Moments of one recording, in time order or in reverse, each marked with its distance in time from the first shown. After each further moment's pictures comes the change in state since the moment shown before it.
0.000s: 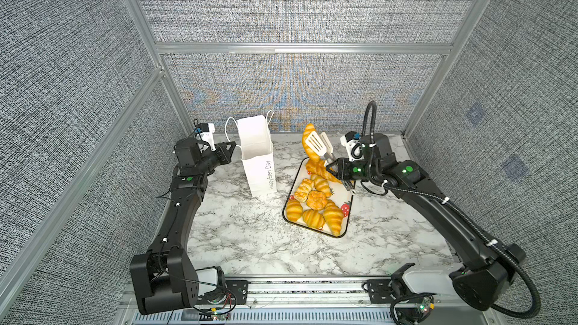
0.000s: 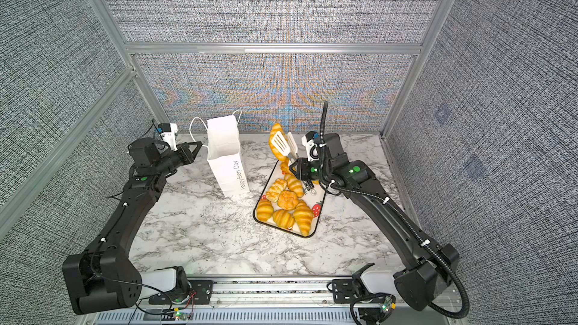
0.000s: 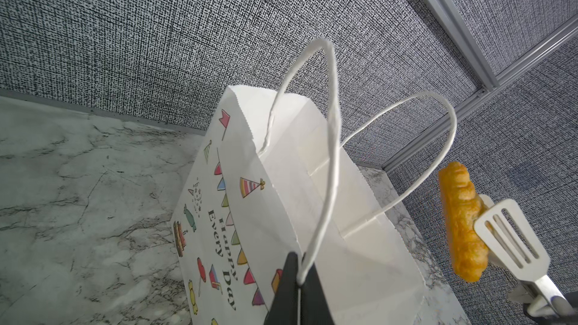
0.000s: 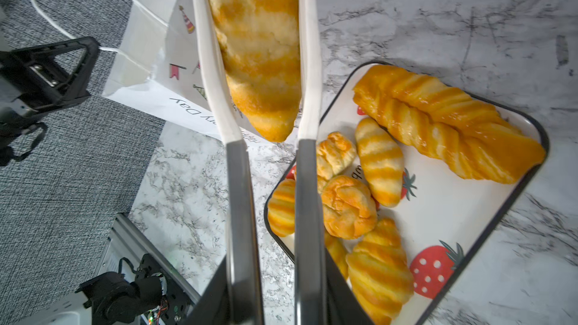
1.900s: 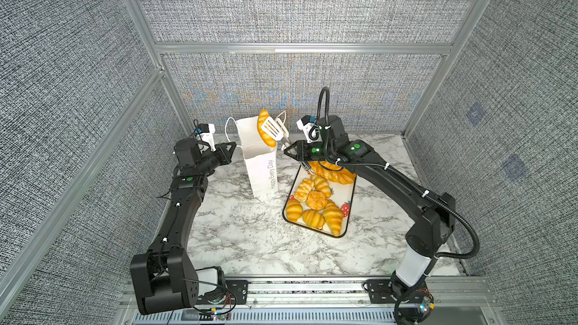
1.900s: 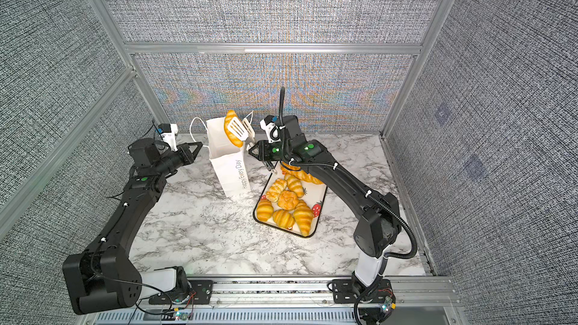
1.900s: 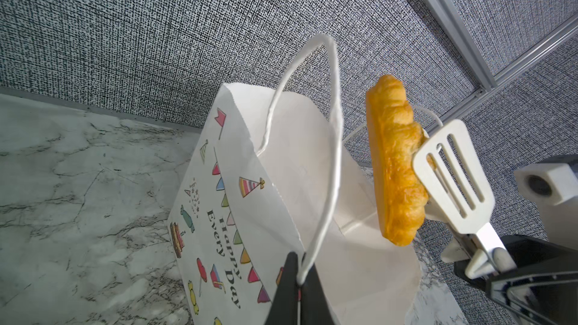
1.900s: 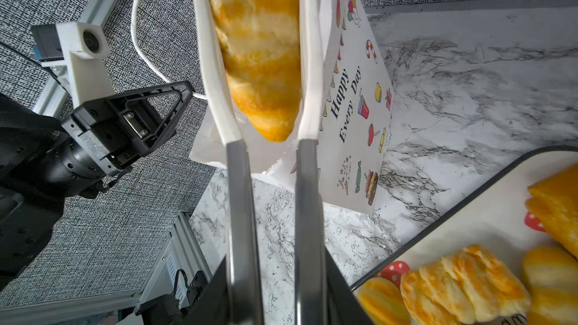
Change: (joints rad) left arm 0.001 0.000 -0.006 0.007 0.006 -0.006; right arm 0.092 0.435 0.328 0.230 -0.176 0.071
